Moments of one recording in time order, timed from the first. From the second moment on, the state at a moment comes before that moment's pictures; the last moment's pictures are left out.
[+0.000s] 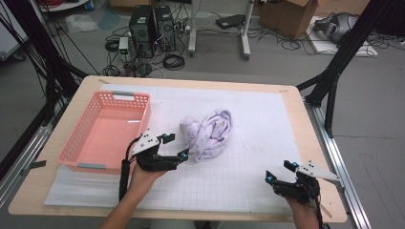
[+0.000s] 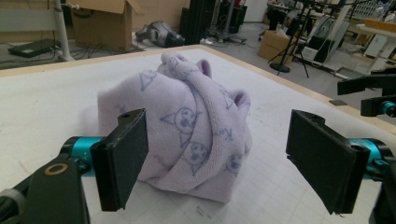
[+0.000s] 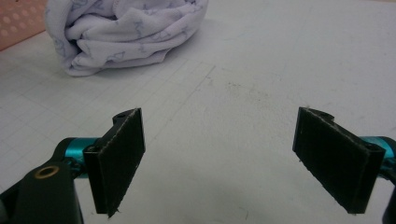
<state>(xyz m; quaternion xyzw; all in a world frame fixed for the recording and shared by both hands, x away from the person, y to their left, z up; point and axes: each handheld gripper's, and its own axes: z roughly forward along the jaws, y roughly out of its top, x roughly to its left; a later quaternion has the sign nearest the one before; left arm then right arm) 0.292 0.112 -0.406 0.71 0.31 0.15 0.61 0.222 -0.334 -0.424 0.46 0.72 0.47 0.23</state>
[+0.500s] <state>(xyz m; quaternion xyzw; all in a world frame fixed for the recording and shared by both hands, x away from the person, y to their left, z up) 0.280 0.125 -0.419 0.71 0.32 0.15 0.60 0.230 -0.329 -0.427 0.46 0.72 0.46 0.22</state>
